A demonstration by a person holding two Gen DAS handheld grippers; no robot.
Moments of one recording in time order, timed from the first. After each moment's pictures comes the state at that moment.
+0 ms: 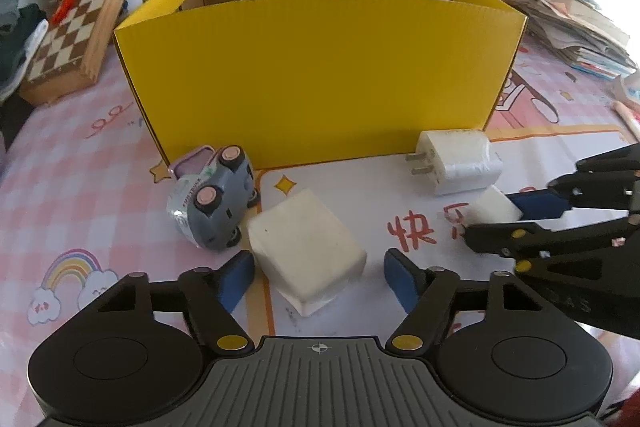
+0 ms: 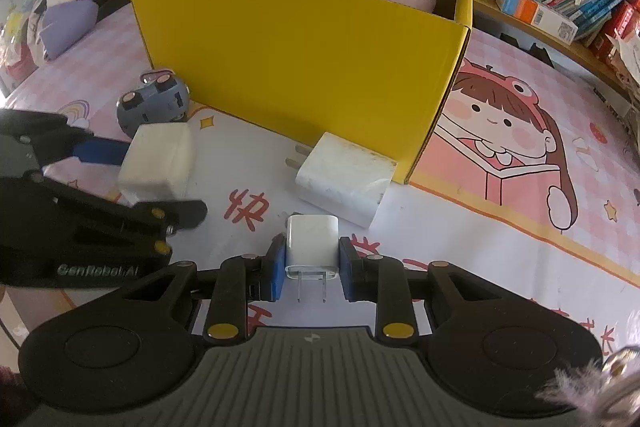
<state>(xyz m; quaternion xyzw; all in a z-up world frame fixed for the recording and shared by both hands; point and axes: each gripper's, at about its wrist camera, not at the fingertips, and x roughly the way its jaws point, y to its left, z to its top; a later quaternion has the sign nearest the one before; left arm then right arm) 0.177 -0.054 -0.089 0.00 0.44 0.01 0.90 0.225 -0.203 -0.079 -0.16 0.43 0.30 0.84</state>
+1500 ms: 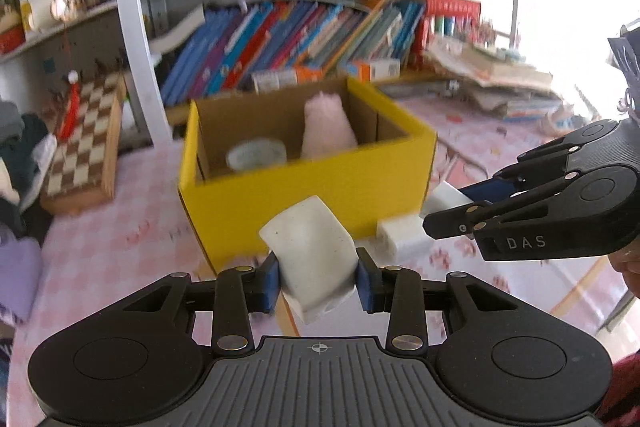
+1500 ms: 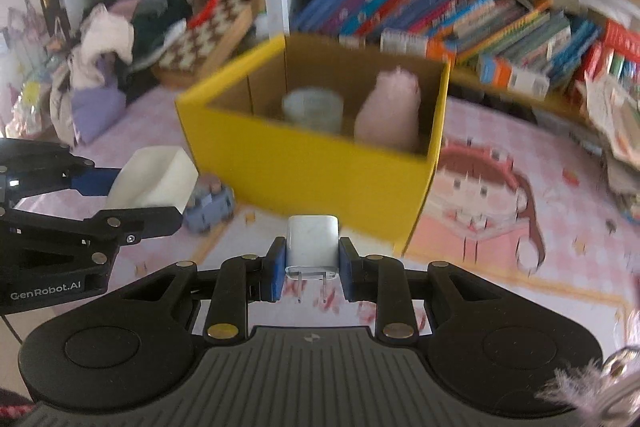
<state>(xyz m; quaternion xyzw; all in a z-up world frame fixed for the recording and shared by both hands) 0.127 -0.040 0.009 0.05 0.31 -0.07 0.95 0.197 -0.204 0.011 -0.10 0.35 0.31 0.88</state>
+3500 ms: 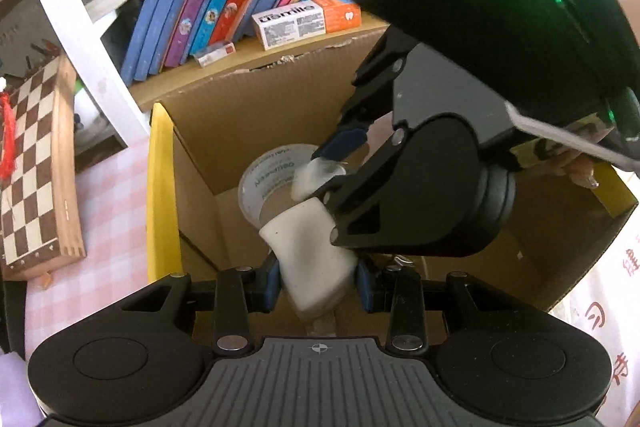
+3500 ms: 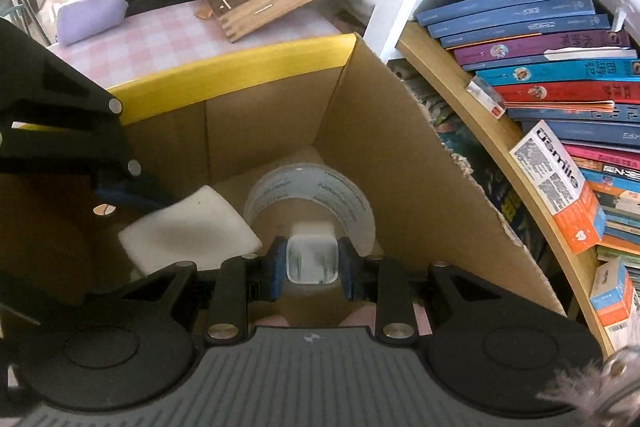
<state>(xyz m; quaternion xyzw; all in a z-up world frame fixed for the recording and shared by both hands) 0.321 -0.029 -0.034 0.10 0.45 -0.06 0.89 0.413 -0.053 -0.043 -0.36 0.35 0.47 0.73</state>
